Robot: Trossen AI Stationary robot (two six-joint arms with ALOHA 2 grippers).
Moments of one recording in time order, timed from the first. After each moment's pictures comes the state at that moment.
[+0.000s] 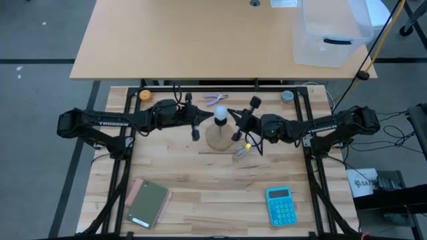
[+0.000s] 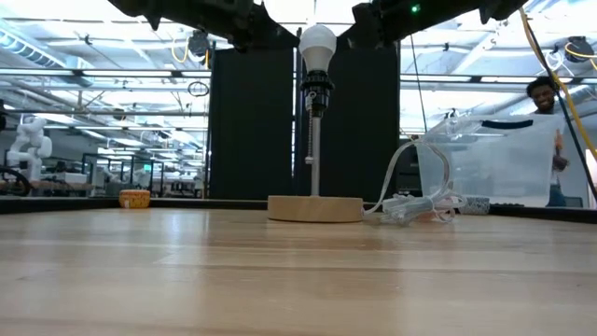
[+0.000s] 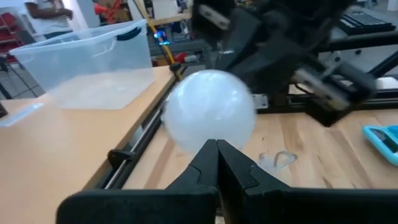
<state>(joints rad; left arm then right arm) 0.18 1.30 0.86 0.29 -0.04 0.18 0.03 1.34 0.81 0.47 0.62 -0.44</state>
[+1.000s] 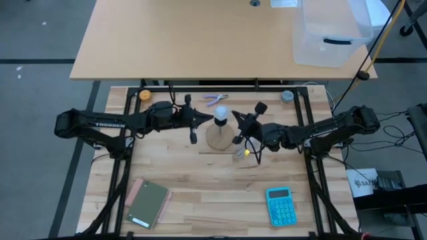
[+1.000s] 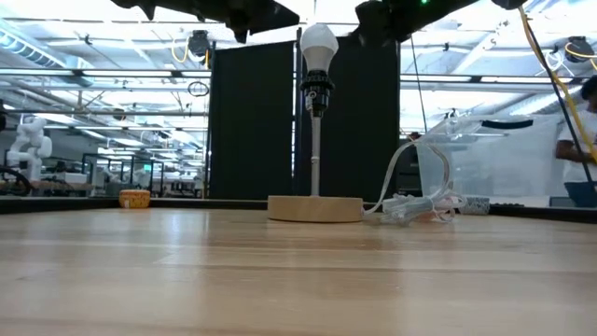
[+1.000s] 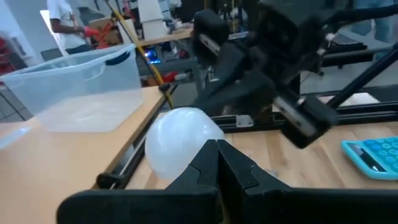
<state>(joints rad) 0.14 1.27 0.86 0.32 -0.03 0.20 0.12 1.34 0.81 0.45 0.89 -0.45</state>
